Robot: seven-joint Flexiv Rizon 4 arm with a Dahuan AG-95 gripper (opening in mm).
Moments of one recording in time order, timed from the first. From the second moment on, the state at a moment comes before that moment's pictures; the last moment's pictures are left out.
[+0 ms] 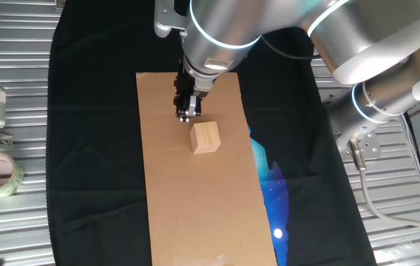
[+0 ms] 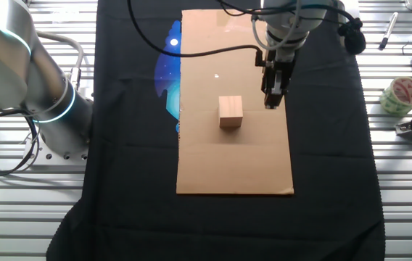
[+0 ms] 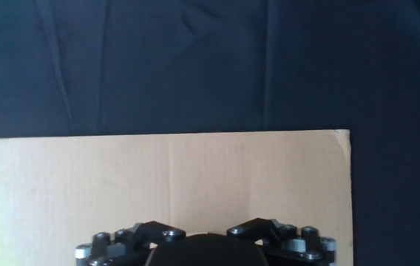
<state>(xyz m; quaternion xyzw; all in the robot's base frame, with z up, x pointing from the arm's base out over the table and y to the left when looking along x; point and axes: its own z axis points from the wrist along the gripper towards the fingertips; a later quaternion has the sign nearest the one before) 0.499 0.000 0.170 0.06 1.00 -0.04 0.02</state>
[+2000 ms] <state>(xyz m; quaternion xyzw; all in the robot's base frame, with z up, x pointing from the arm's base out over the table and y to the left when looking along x) 0.480 -0.002 0.160 0.00 1.00 -0.03 0.02</state>
